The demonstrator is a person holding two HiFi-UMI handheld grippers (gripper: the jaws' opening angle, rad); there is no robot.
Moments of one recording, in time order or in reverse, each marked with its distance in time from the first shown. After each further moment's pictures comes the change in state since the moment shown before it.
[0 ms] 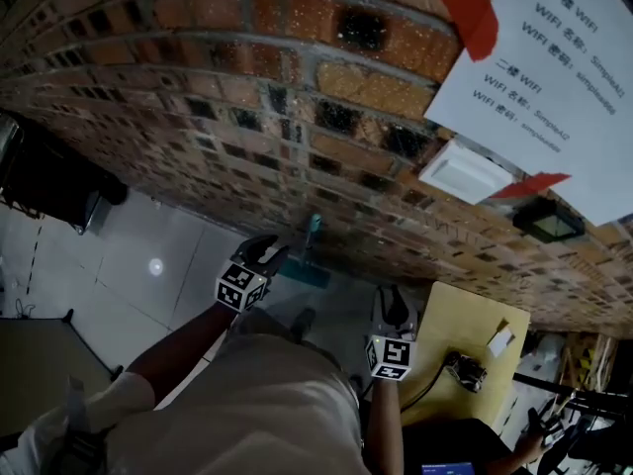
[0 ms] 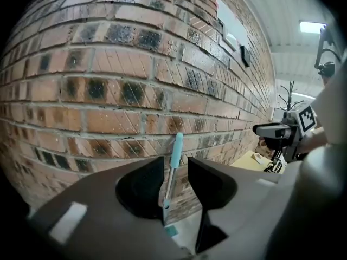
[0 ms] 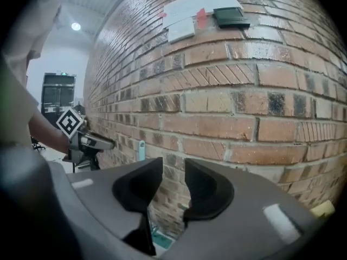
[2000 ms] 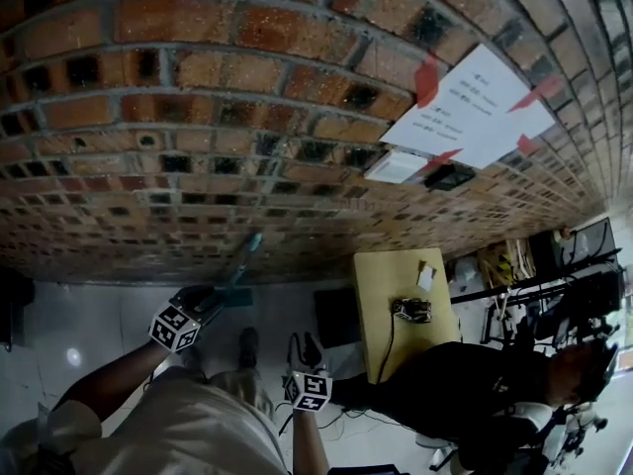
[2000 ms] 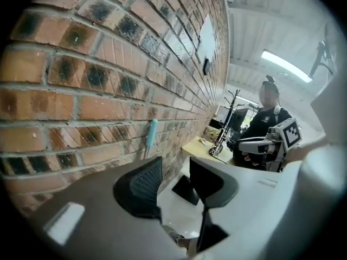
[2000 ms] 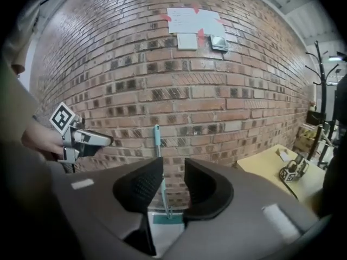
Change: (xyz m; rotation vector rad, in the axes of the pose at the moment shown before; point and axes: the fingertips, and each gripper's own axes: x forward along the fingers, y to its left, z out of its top) left arm -0.084 0.029 -0.035 0.105 0.135 -0.570; right arm -0.069 0.190 -0.050 0.270 0.109 -0.441
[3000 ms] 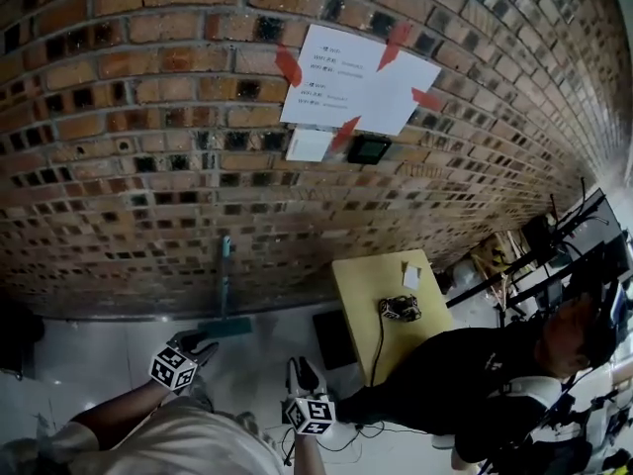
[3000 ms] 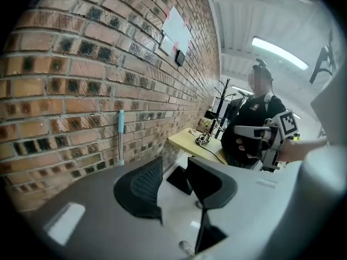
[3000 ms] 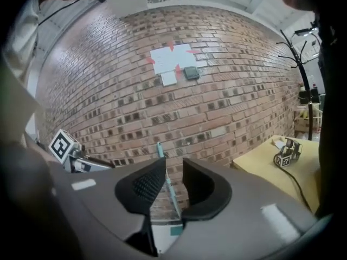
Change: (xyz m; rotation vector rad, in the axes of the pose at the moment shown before) left arm -0.023 -0.148 -0.041 0.065 0.063 0.031; right arm -0.130 -0.050 -0.013 0.189 -0.202 0.081
